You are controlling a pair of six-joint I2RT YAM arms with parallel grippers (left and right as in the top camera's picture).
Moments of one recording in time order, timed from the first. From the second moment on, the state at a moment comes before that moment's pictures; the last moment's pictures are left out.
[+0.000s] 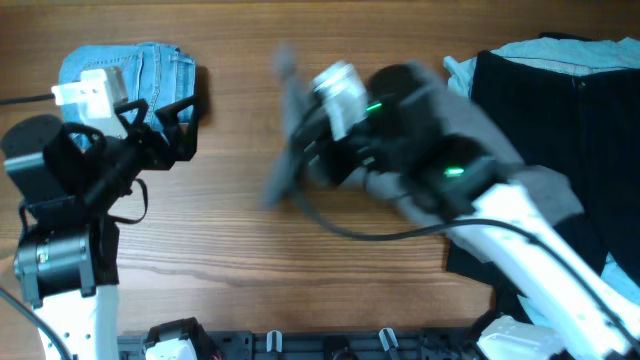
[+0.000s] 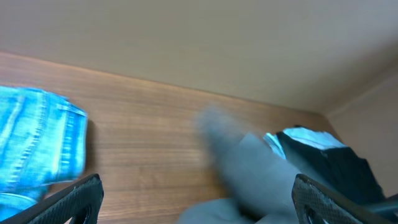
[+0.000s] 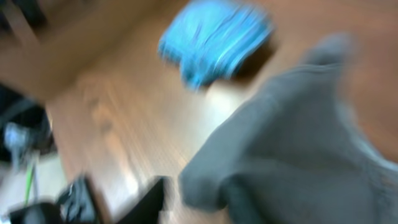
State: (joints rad) left arm 0.21 0.97 1.10 -0.54 0.55 -0.24; right arm 0.70 1.44 1.38 -0.60 -0.36 0.16
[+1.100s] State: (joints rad) left arm -0.21 1.98 1.14 -0.40 0.43 -0.05; right arm 0.35 1.34 1.37 -0.87 -0.15 0.33
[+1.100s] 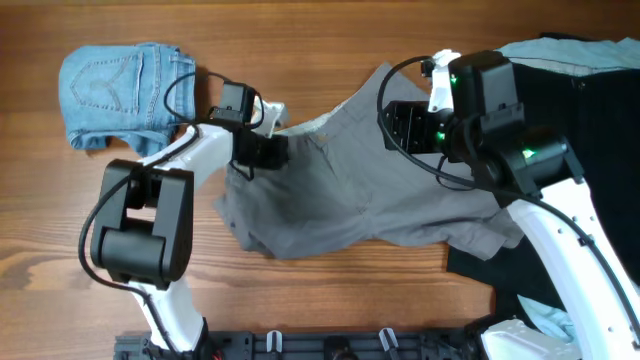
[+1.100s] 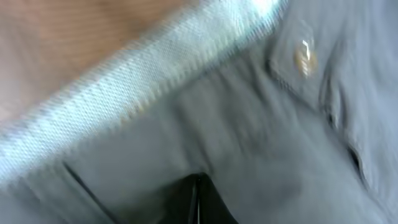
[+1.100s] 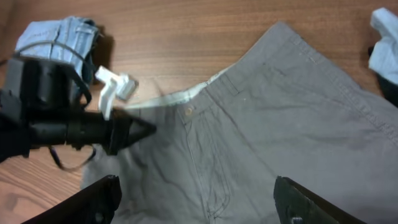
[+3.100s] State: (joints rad) left arm 0.01 1.80 1.34 -0.69 0.14 -0.06; right arm 0.50 1.86 1.34 -0.71 -0.63 0.60
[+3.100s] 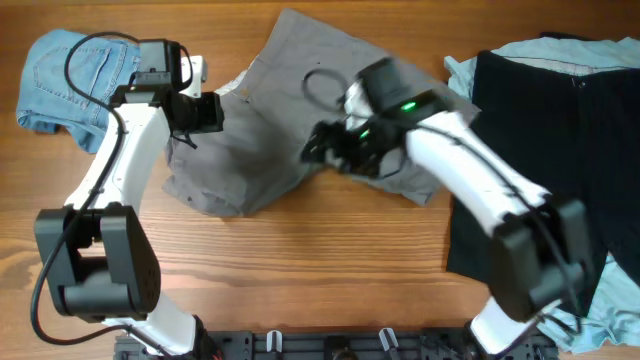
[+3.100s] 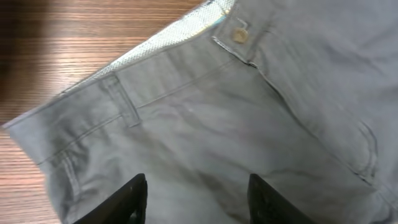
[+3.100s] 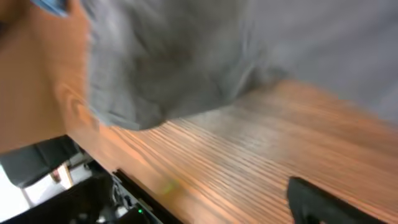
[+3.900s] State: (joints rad) left arm 0.02 1.80 1.34 -0.67 0.13 -0.06; right arm 0.39 1.89 1.70 -1.05 -0.54 0.45
